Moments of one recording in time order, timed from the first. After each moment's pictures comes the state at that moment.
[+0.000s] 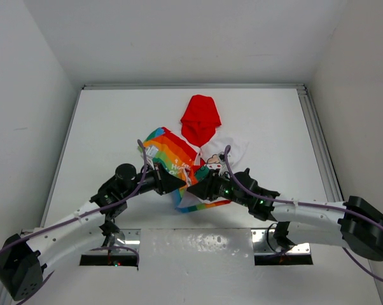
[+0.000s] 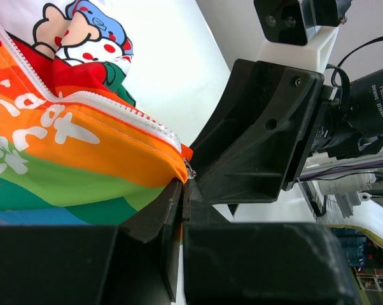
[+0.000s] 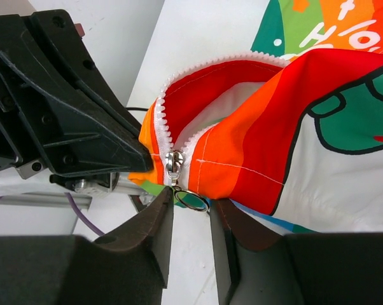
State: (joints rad) left arm -0.69 0.74 0.31 0.23 0.39 -0.81; right arm 1.02 1.08 0.32 0.50 0.00 0.91
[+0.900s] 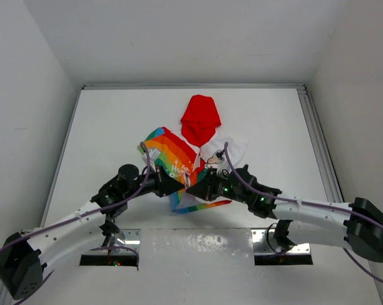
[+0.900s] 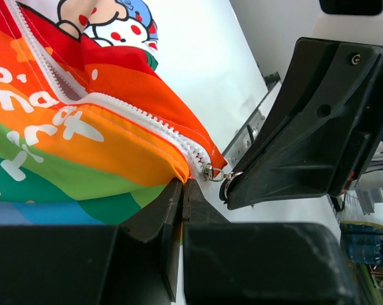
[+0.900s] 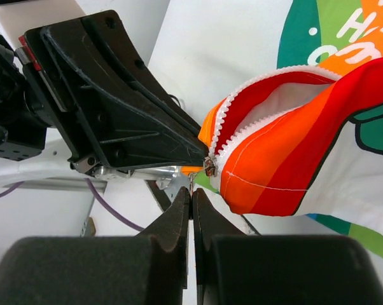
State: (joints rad) left arm -0.69 0.75 0.31 0.16 0.35 -0.76; right arm 1.02 1.05 0.40 0.38 -0.07 0.94
